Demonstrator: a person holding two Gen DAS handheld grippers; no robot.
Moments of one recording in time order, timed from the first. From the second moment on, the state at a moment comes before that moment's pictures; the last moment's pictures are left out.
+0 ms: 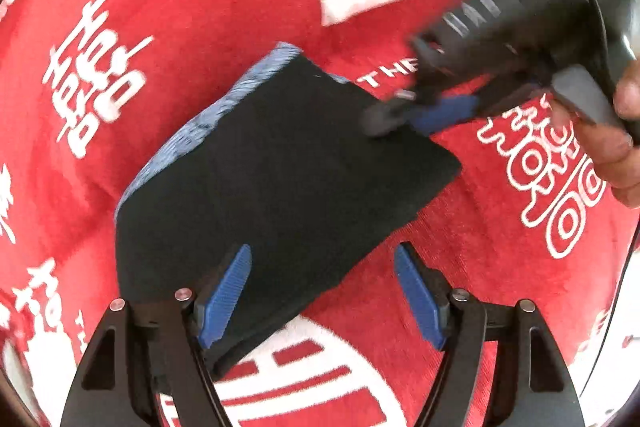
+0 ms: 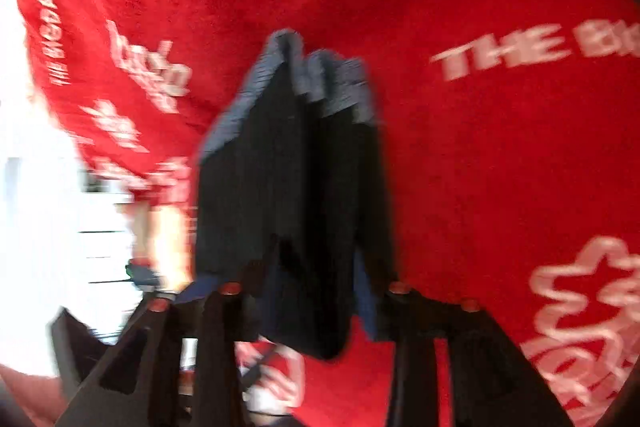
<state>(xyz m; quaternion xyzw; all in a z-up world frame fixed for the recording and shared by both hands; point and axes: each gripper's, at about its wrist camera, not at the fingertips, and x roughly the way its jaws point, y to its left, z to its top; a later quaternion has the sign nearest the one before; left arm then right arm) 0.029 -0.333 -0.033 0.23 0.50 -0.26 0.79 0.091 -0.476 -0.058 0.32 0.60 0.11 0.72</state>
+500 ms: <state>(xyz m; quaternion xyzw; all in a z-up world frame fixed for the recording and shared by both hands) 0.108 -0.214 -0.030 0.10 0.59 -0.12 0.79 0.039 -0.440 -0.001 0.16 0.60 -0.02 0.79</state>
